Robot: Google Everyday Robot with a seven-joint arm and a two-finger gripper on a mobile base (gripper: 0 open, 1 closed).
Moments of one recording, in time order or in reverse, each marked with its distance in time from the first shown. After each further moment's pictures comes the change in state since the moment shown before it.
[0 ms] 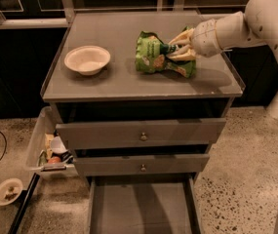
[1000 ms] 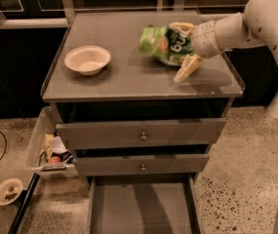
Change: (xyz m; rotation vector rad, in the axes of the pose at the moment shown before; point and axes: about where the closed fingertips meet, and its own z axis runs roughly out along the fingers) arm 0.000 0.000 0.000 0.000 0.000 0.000
